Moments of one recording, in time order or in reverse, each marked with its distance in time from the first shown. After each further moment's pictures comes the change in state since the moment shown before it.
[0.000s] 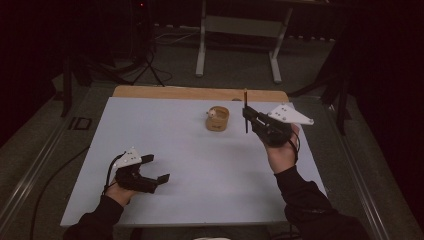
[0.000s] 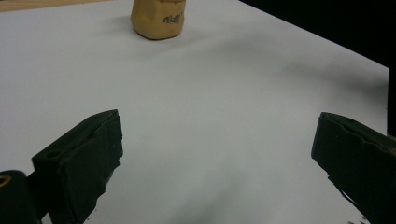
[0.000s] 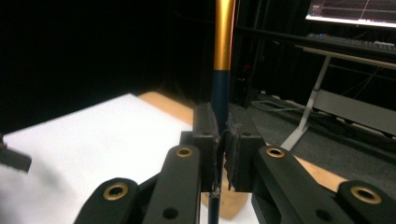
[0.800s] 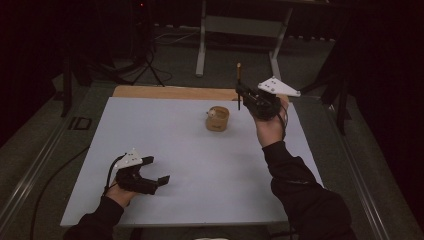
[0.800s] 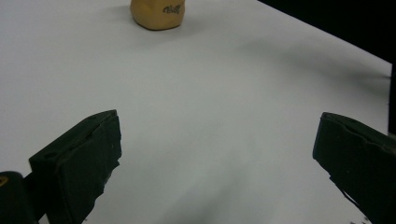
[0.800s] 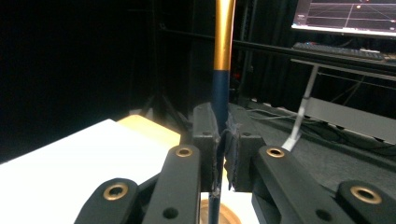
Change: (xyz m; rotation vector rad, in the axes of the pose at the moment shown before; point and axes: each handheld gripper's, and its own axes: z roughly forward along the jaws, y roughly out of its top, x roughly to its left) left arm -0.001 -0.004 0.001 0.029 0.000 -0.019; right arm -0.023 0.032 0.058 -0.022 -0.048 0.027
